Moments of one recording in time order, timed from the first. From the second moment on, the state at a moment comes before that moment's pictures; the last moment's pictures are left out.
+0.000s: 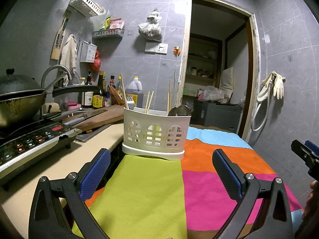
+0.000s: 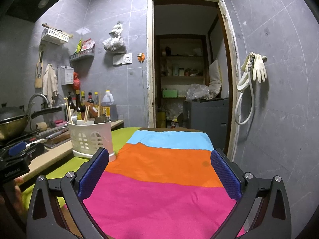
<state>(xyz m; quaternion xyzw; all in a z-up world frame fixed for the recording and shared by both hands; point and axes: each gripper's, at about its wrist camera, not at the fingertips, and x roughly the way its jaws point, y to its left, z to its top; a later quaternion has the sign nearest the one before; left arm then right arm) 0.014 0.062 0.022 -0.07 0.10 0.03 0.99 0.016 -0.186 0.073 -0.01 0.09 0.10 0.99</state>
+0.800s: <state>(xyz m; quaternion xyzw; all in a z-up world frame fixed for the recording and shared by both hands) 0.014 0.064 0.021 -0.07 0.10 0.03 0.99 0.017 -0.185 0.073 -0.01 0.09 0.10 0.99</state>
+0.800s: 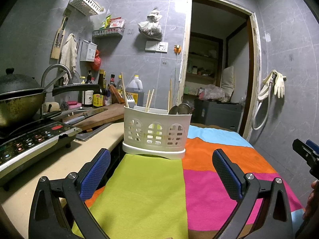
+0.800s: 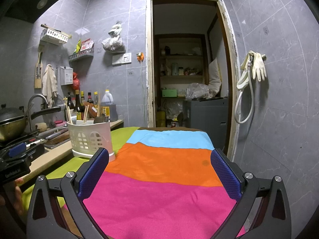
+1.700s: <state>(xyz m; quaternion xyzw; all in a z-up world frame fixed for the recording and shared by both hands) 0.019 0.069 0.017 -0.08 0.11 0.02 0.99 0.017 -0.186 0.072 -0.01 0.10 0.10 0.99</state>
